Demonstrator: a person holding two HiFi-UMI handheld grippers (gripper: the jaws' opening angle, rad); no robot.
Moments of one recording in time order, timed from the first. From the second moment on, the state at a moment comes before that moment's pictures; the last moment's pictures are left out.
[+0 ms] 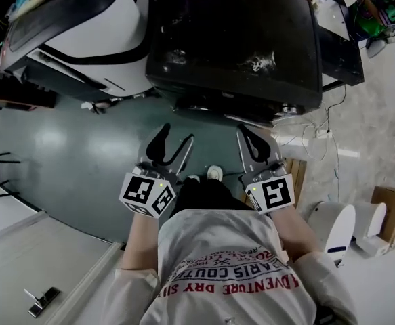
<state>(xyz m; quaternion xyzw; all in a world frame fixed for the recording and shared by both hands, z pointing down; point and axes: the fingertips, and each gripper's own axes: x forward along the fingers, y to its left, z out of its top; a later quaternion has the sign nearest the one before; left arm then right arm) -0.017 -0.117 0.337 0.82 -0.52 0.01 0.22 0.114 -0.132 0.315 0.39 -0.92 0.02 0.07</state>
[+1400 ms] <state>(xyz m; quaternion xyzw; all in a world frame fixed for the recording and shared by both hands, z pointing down) -0.068 -0.256 0.522 0.68 -0.36 -0.43 0.48 0.041 -0.200 0.513 0.40 -0.91 0.08 0.11</state>
